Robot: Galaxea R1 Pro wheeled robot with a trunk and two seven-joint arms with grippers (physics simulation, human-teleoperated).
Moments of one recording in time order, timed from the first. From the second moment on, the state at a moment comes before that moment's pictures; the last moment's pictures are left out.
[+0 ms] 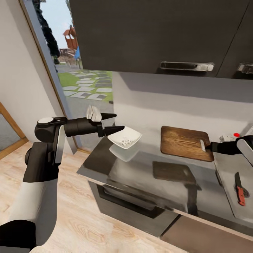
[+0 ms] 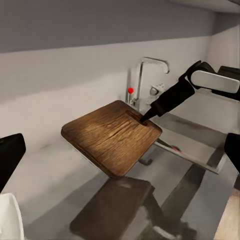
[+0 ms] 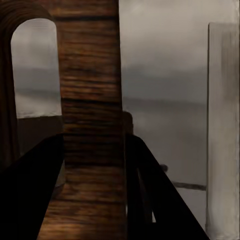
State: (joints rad) left arm -0.96 -0.01 -0.01 -1.58 -0.05 0.78 -1.23; right arm -1.03 -0.66 0.28 -0.86 -0.73 0.92 0.04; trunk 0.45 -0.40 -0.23
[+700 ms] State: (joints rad) left arm -0.96 -0.01 -0.01 -1.58 -0.05 0.78 -1.23; right arm -1.03 -0.66 0.21 -0.88 -0.73 0.92 0.04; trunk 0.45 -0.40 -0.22
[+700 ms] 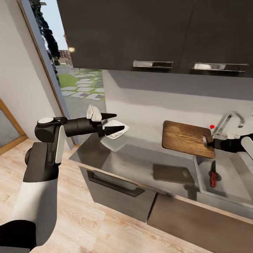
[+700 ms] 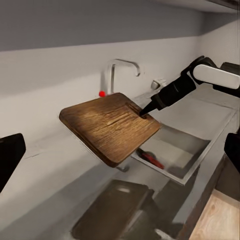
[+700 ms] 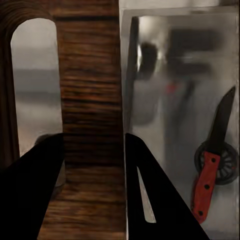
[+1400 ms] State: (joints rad) left arm -0.96 -0.01 -0.01 -1.58 -0.05 0.78 -1.23; right arm -1.03 -0.61 0.21 -0.89 -0.75 0.93 0.04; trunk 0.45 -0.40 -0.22
